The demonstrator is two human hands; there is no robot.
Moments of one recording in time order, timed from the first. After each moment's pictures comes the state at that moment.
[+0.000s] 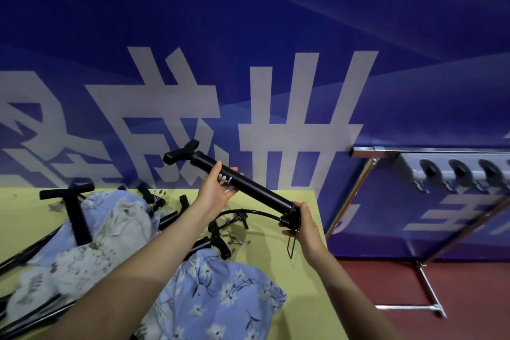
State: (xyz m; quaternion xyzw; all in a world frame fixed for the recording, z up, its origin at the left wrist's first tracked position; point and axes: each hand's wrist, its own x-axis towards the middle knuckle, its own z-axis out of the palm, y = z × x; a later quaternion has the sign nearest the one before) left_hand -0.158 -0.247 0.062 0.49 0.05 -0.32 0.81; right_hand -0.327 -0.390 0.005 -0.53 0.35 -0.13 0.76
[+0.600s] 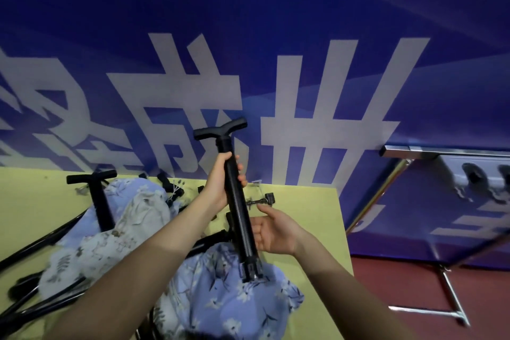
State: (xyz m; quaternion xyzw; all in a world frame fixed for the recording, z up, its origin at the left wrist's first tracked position) left_hand -0.144 -0.232 0.082 0.48 0.06 -0.33 0.81; right_hand -0.253 -0.341 -0.014 -0.35 0.21 0.28 0.87
